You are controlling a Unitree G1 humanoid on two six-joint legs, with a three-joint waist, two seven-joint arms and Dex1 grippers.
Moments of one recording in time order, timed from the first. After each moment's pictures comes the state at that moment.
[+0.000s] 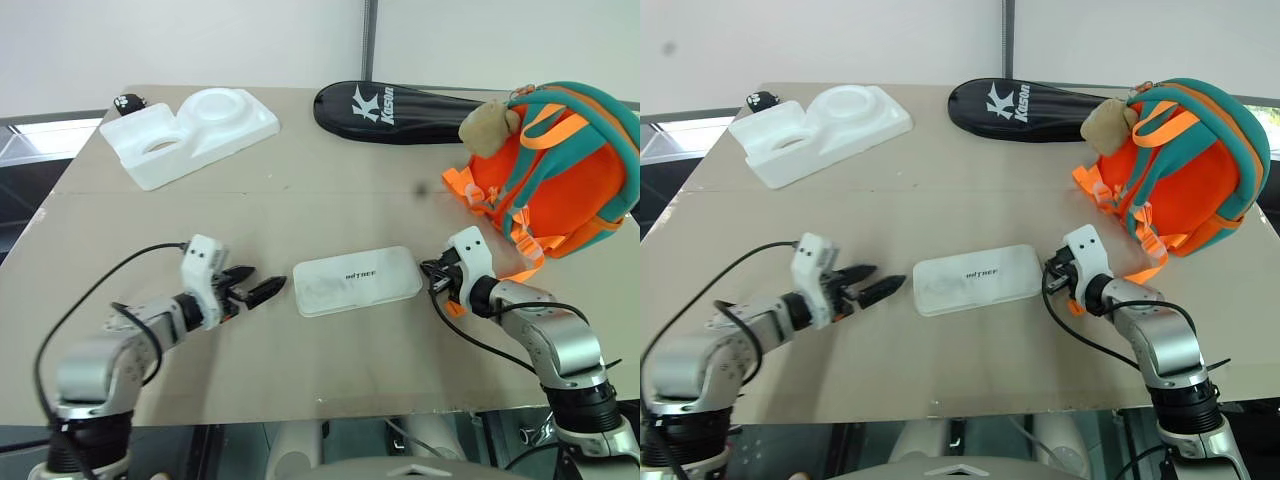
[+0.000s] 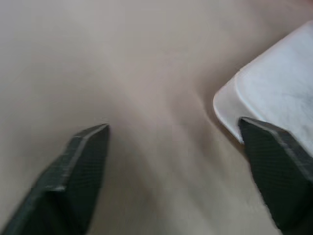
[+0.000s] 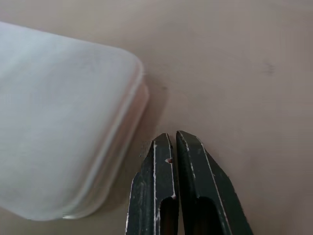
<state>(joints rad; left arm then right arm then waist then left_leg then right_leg) -0.04 0.72 0.36 -0.32 -0.79 1.08 -0.67 -0.22 -0.40 0.07 -0.33 0.28 0.85 0.44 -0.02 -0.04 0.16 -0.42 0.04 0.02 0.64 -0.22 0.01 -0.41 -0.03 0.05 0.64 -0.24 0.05</state>
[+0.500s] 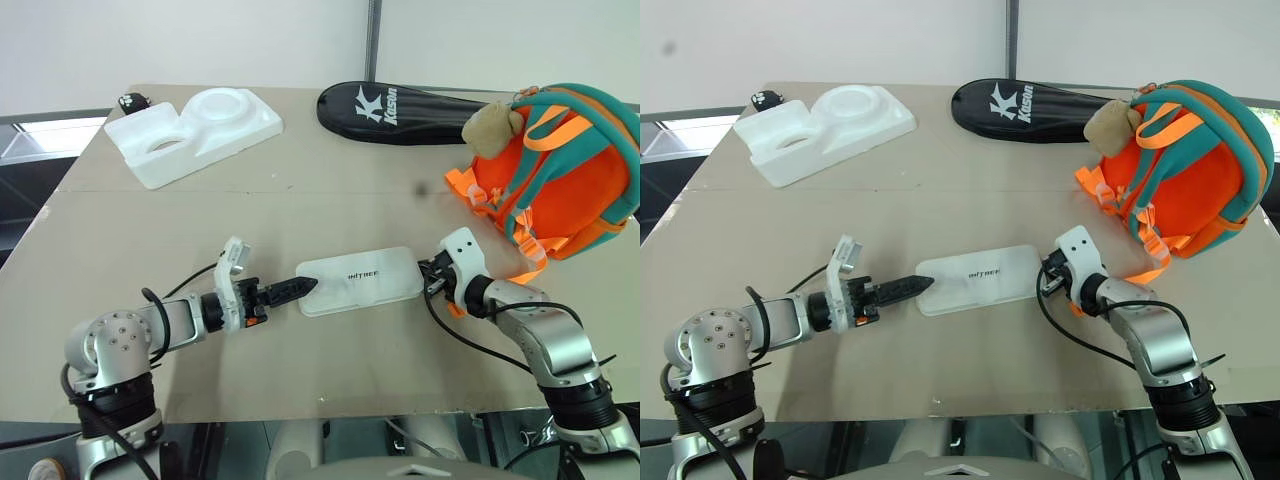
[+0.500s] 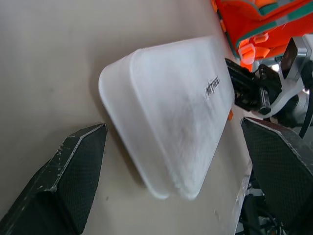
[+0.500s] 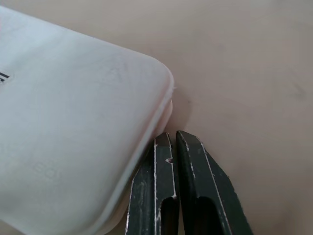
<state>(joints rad) -0.27 0.42 0.44 -0.20 -1.03 1.51 -0.42 -0.26 -0.39 0.17 -0.30 0.22 0.78 0.45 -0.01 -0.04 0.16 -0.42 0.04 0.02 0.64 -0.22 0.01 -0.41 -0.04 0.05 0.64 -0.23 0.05</state>
